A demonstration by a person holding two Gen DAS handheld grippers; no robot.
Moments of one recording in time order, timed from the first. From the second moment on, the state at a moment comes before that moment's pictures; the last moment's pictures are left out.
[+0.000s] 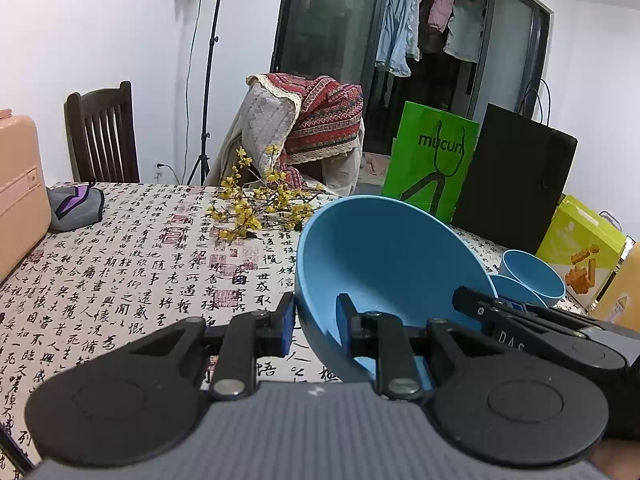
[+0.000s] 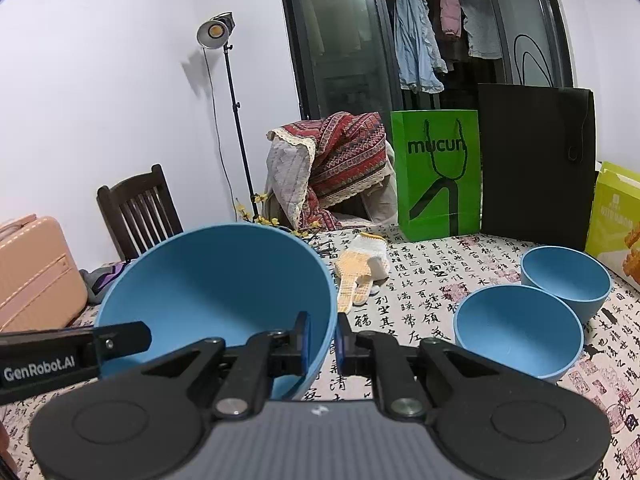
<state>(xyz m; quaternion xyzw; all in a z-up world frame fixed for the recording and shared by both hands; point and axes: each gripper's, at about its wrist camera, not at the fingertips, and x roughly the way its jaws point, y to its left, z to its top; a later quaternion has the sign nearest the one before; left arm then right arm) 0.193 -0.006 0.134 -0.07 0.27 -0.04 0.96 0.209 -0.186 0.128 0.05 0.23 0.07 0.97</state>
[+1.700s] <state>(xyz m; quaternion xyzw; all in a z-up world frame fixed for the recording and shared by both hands) 0.133 0.044 0.135 -0.10 0.25 -0.02 0.96 0.164 -0.129 0.123 0.03 0.23 0.10 0.97</state>
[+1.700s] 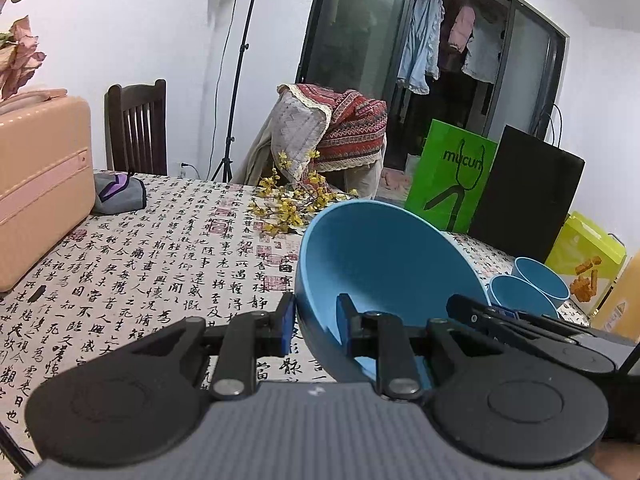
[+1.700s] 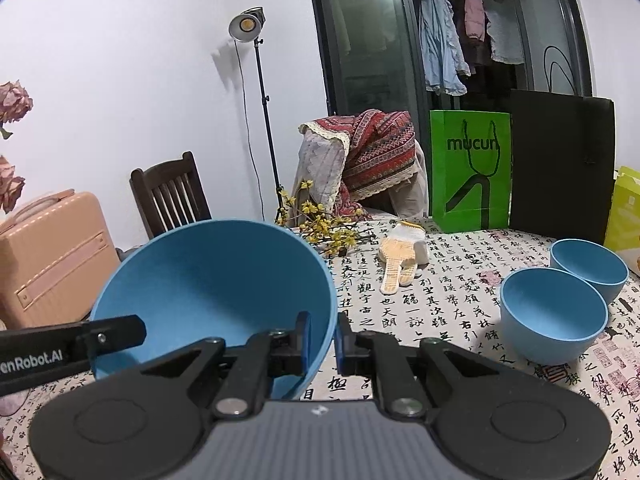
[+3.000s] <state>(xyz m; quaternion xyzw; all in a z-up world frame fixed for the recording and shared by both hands) 0.115 0.084 0.130 -0.12 0.25 0.00 0.96 0.162 -0.085 0.110 0.02 0.25 0.12 0.96</state>
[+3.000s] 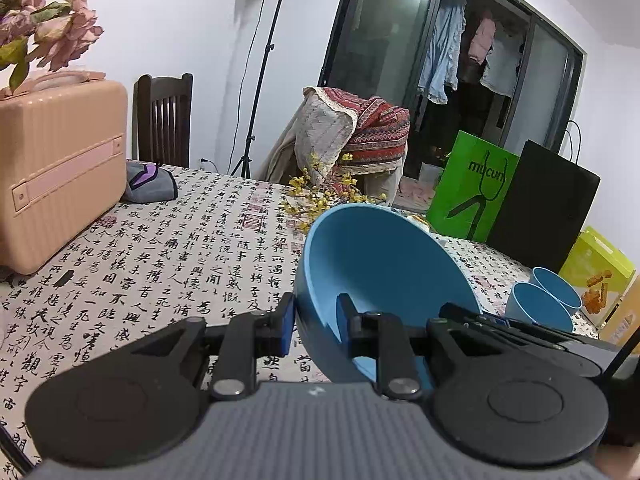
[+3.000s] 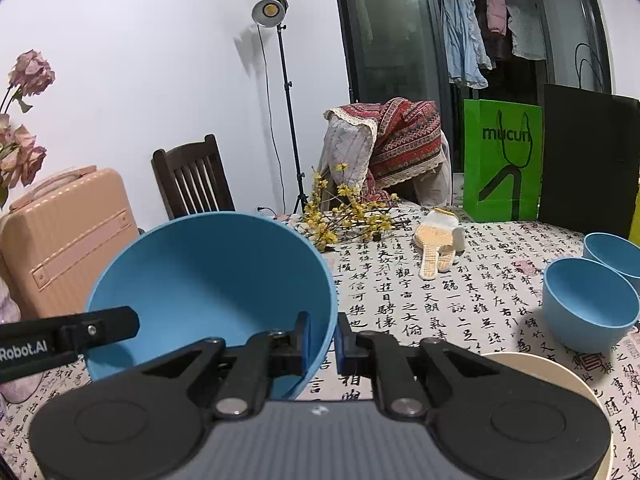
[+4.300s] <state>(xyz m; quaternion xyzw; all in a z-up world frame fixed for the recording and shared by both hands) 0.094 0.135 0.105 -0.16 0.26 0.03 0.95 0.160 -0.032 0.085 0.01 0.28 0.16 0.95</state>
